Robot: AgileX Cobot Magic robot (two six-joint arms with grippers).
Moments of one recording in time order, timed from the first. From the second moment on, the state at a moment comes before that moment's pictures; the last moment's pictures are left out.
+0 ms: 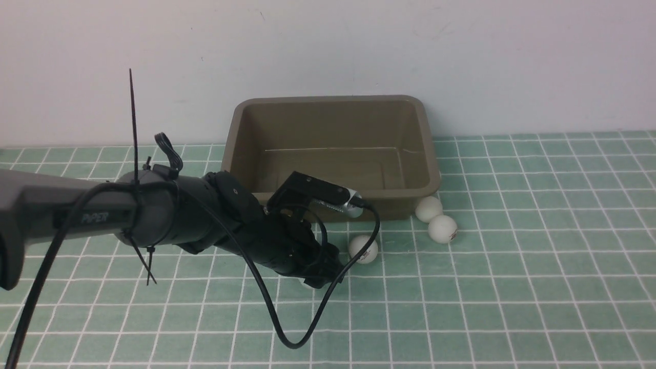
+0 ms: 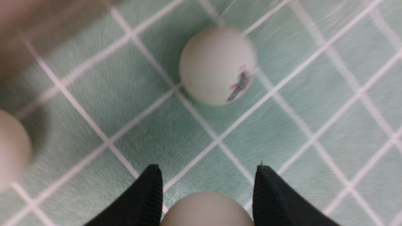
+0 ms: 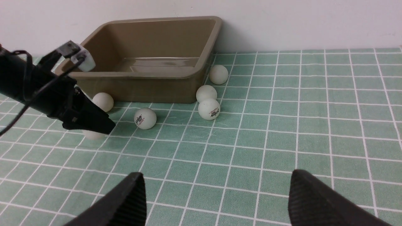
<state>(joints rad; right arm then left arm) 0.11 0.03 -0.53 0.22 1.04 -0.03 -0.45 1.90 -1.09 -0.87 0.42 0.89</state>
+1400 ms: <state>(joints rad) 0.11 0.03 -0.53 0.22 1.03 -0.07 -0.19 1.48 -1.45 -0.39 0.96 0.61</state>
